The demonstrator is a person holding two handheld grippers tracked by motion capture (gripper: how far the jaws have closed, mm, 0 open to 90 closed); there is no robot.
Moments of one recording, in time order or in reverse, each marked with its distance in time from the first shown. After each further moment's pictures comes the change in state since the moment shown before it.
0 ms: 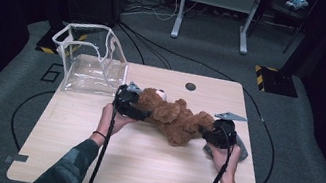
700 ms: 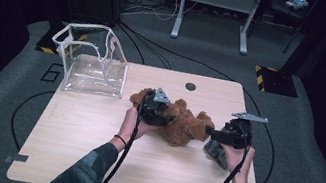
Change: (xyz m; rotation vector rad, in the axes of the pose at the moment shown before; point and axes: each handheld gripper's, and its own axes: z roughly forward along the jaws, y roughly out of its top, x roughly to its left) left arm -0.060 0.023 0.022 -0.048 -0.052 0.164; right arm -0.035 0.001 -0.026 -0.039 0.049 0.112
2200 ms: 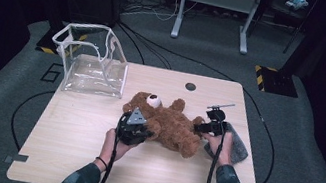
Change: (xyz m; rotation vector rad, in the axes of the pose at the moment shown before) left arm -0.004 -0.084 -0.021 -0.043 0.002 -0.087; right arm -0.016 0.001 0.120 0.308 0.042 -0.009
